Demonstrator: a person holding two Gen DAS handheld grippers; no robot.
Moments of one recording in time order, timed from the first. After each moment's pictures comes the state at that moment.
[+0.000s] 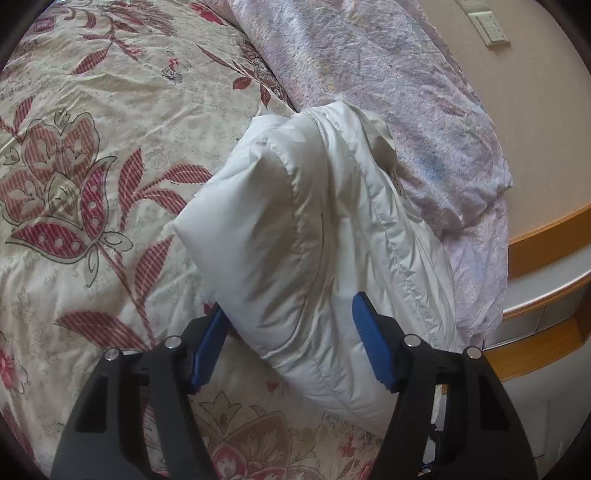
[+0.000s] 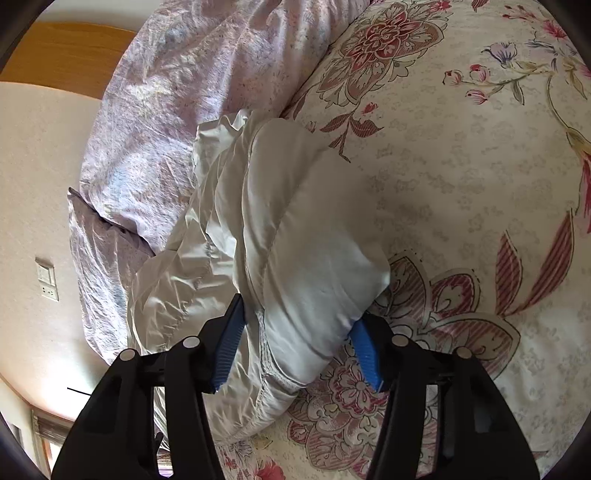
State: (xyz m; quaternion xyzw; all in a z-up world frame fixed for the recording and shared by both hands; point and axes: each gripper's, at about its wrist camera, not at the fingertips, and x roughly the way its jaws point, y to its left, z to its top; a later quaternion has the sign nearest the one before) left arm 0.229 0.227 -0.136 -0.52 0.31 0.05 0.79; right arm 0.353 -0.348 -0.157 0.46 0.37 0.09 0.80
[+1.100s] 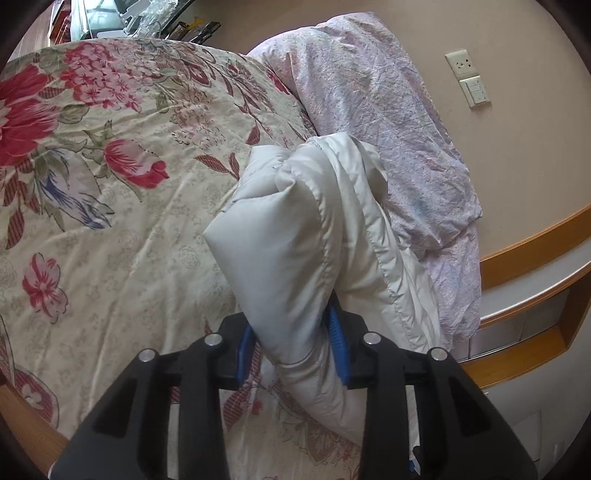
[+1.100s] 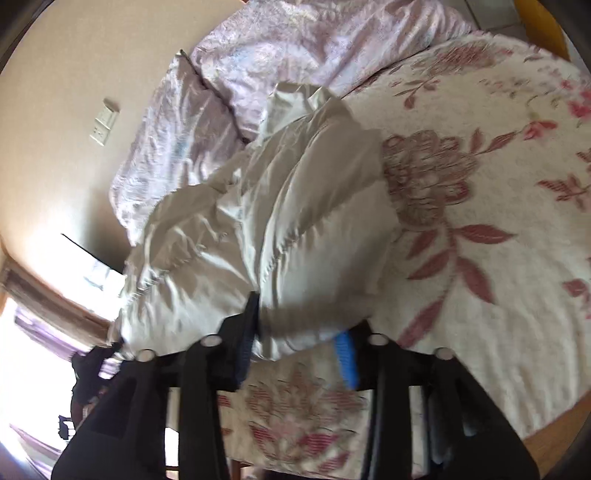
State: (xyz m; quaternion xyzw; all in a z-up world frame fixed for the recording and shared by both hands) left arm 0.062 0.300 -0.128 -0.53 0.27 0.06 0.80; right arm 0.192 -0.303 -0.124 0.25 0.37 0.20 0.87
